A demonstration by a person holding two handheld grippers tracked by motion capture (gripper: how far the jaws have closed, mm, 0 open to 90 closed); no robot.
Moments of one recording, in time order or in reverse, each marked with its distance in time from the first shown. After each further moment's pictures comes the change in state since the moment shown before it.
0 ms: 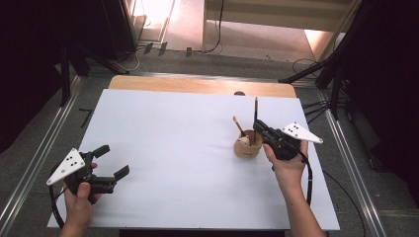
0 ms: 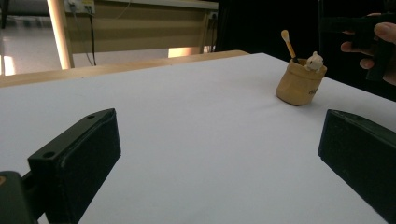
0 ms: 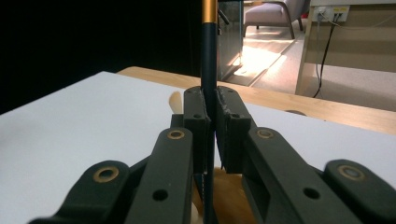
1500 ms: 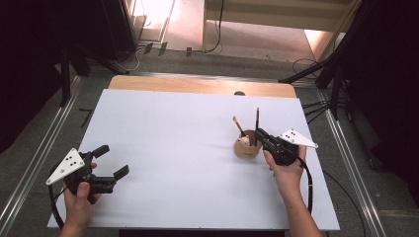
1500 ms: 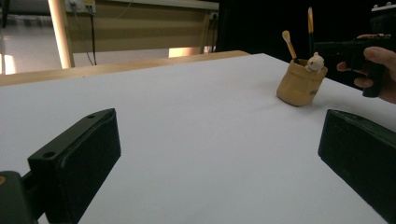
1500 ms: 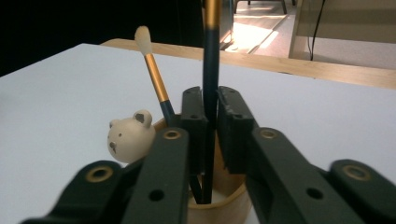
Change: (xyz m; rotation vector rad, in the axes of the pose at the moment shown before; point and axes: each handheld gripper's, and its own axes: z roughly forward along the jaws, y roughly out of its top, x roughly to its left) left arm 0.001 0.000 0.000 0.001 0.001 -0.005; right arm -0.012 -0.032 0.003 0.081 -0.040 0.022
